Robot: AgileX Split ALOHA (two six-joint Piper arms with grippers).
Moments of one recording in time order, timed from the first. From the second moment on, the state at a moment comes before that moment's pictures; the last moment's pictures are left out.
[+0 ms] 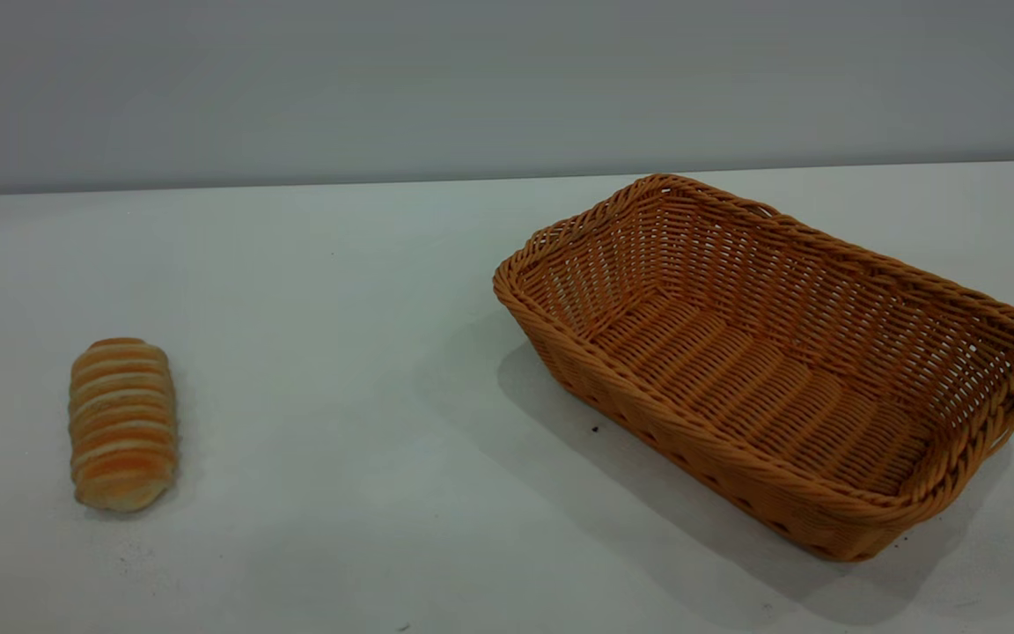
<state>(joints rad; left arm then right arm) -0.03 -0.02 -0.49 -0.05 1.14 0.11 0.04 0.09 -0.47 0.02 1.12 -0.03</state>
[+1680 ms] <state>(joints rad) -0.09 1.04 -0.59 0.02 0.55 -0.15 0.23 1.12 -0.66 0.09 0.62 0.33</state>
